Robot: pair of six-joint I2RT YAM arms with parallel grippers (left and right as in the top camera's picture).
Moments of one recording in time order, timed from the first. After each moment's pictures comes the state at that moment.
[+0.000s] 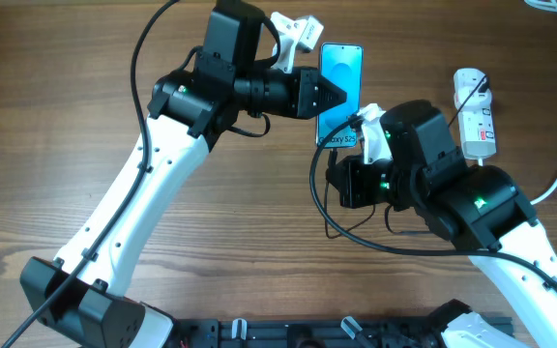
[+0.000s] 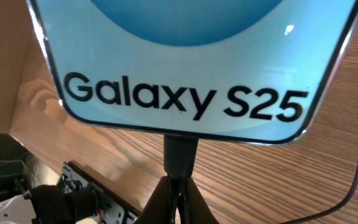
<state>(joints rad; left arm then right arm) -0.47 1.64 1.62 -0.66 0.81 -0.45 0.54 1.18 1.25 -0.97 -0.32 0.44</state>
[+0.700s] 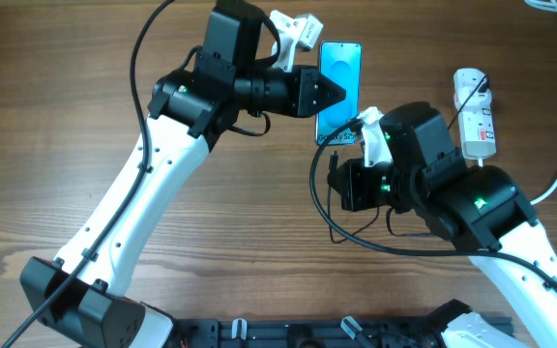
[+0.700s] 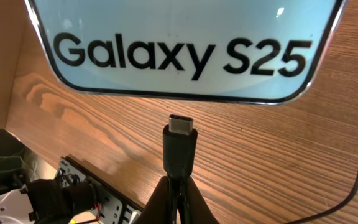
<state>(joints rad) -0.47 1.64 1.62 -0.64 0.78 -0.44 0.54 1.18 1.25 -1.00 -0.32 0.44</state>
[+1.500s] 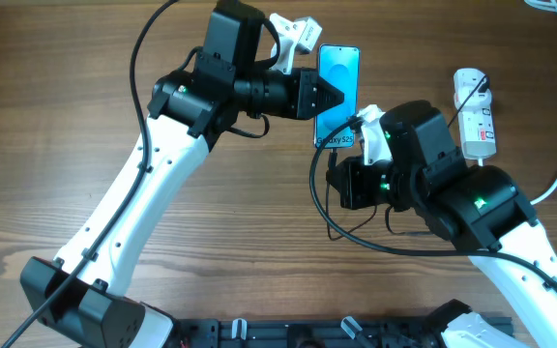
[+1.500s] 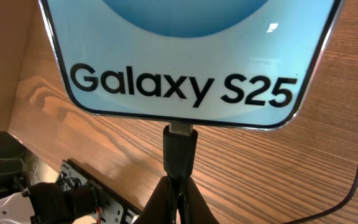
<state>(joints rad) -0.47 1.64 1.62 -0.67 0.78 -0.44 0.54 1.18 1.25 -0.98 -0.32 0.44</state>
